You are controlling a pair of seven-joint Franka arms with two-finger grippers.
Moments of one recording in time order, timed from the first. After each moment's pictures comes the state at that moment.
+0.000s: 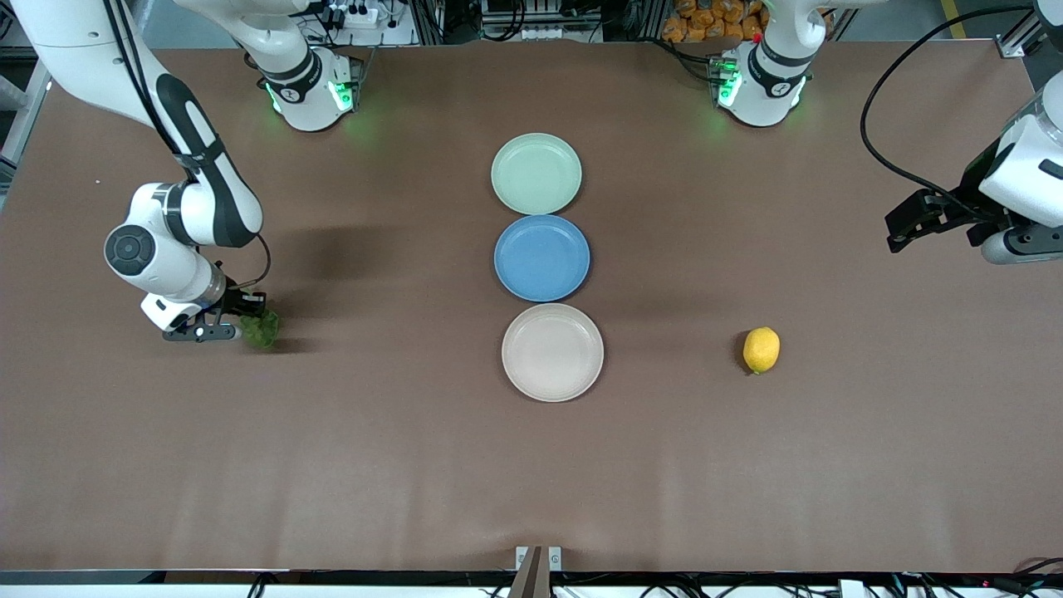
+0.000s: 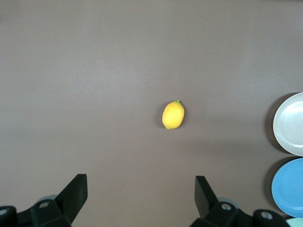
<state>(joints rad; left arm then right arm) -0.06 0.06 -0.08 -1.49 0.07 1.61 -0.19 -0.03 0.37 -0.05 -2.23 -0.09 2.56 -0.05</state>
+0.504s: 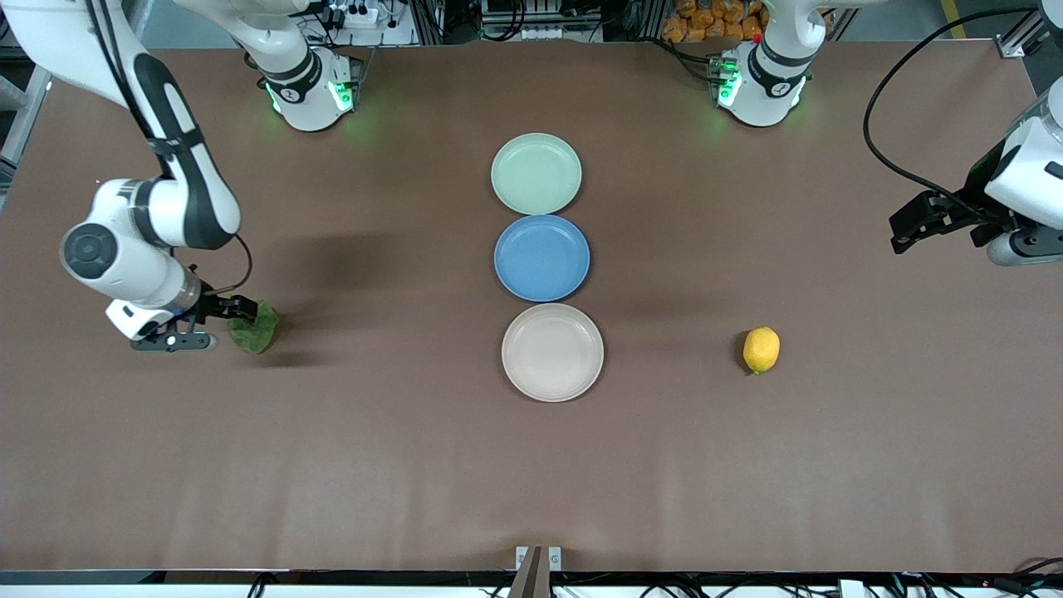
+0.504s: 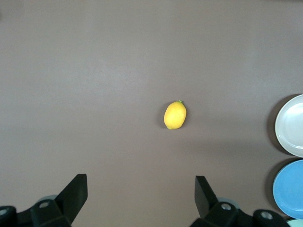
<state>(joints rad) -0.05 0.07 -0.07 -1.49 0.07 1.61 -0.19 -0.03 0.29 -0.05 -2.08 -0.09 2.30 -0.05</state>
